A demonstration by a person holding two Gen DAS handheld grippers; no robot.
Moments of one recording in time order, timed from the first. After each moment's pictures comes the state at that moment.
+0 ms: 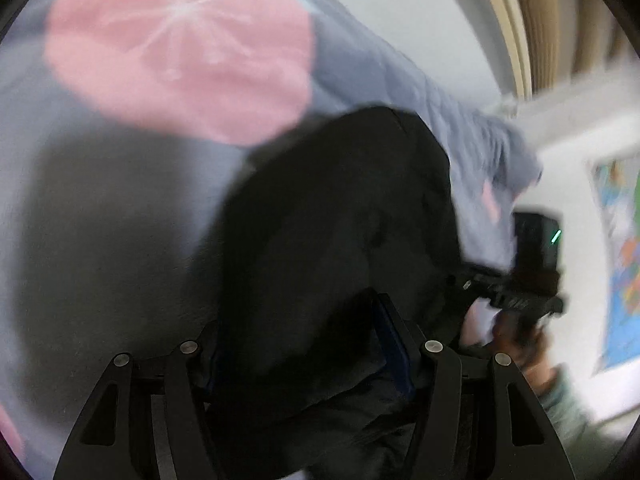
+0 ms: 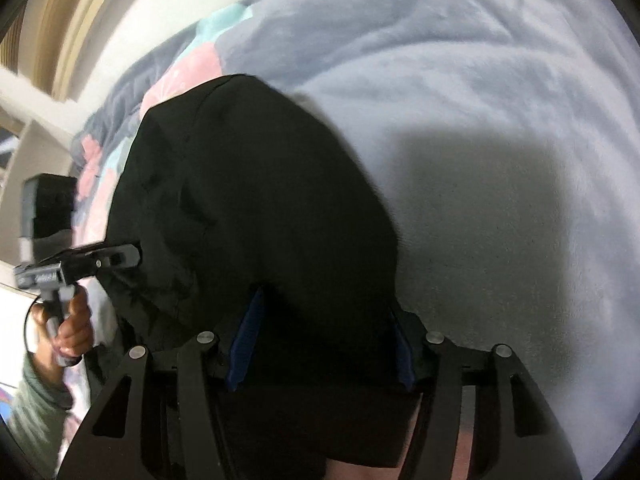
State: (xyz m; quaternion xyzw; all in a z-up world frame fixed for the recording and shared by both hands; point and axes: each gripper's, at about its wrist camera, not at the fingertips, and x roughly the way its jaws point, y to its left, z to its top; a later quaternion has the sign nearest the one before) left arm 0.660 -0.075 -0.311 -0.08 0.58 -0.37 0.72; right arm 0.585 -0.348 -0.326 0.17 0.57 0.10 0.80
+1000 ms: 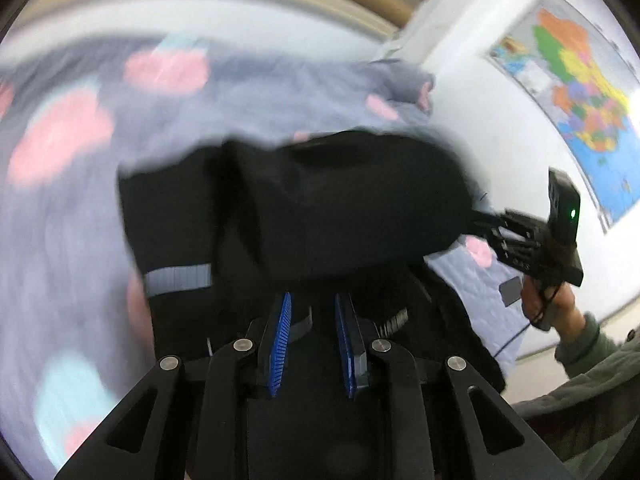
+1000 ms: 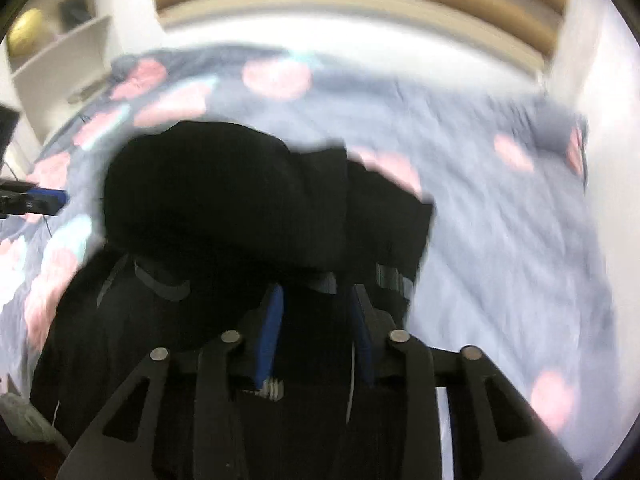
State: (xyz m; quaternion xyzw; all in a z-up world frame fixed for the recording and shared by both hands) left arm 0.214 0.068 -0.135 -0.03 0.52 -0.38 0.76; right arm 0.137 -0.232 -0.156 -0.03 0.49 -0.01 0.87
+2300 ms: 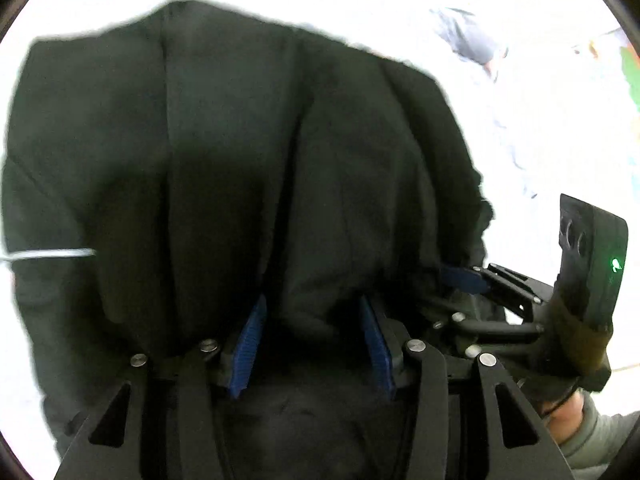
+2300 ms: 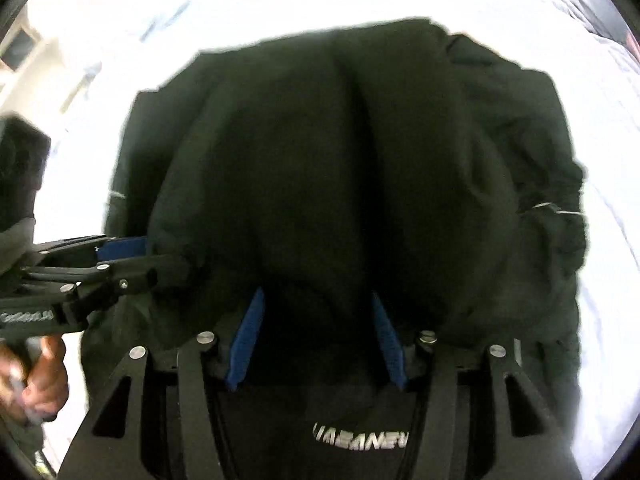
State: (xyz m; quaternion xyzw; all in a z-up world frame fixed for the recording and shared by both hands) left arm 0.263 -0.031 -0.253 -0.04 0.62 -0.33 0.71; right arm 0.202 -0.204 -0.267 0.13 0.57 0.03 0.81
